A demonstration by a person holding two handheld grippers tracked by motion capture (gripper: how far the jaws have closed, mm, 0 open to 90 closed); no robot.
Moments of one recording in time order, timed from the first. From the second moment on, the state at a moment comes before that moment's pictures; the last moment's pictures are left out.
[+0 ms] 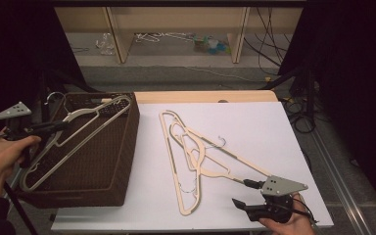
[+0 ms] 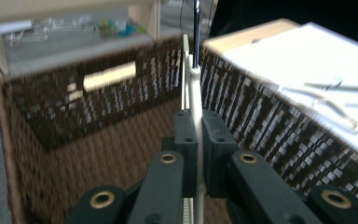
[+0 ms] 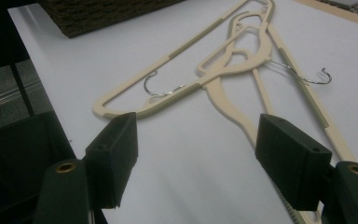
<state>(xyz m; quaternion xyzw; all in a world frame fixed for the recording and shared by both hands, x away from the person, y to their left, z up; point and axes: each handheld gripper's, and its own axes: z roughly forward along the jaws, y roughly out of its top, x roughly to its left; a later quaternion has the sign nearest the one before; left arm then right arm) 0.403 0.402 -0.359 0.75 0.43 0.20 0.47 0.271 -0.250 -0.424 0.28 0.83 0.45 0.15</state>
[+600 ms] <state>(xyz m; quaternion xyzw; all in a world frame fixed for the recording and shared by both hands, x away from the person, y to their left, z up) 0.407 0.410 -0.381 0.72 0.52 0.23 0.40 0.271 -0.250 -0.424 0.28 0.84 0.45 0.14</state>
